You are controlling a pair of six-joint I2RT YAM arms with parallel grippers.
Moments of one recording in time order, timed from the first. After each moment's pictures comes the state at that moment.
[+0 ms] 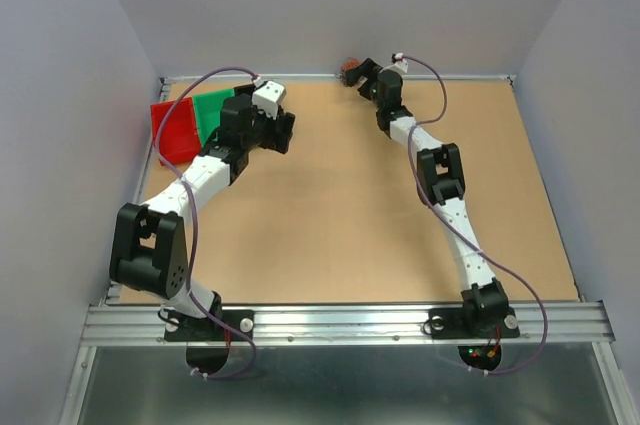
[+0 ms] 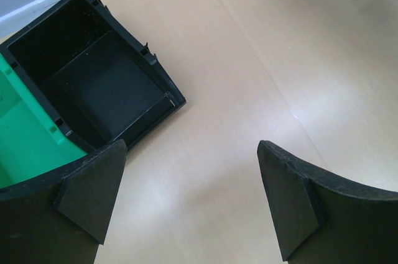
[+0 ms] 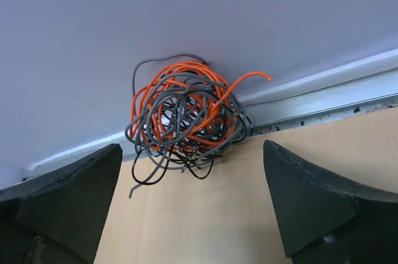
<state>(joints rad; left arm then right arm) -0.30 1.52 1.05 0.07 0.15 0.13 0.28 2.90 2.49 0.34 0.06 0.70</state>
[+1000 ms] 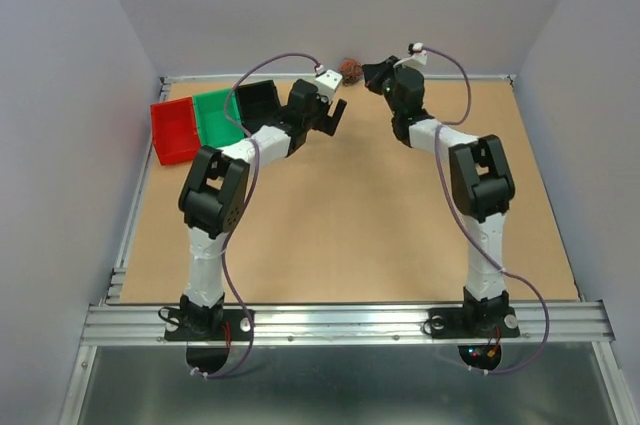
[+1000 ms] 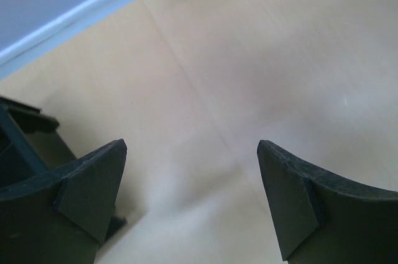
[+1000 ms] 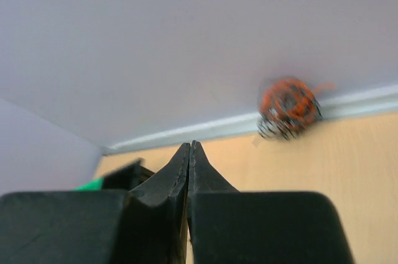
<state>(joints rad) -0.49 2.02 1.46 0.15 -0.04 0.13 0.32 2.29 1.68 0.64 0.07 0.70</state>
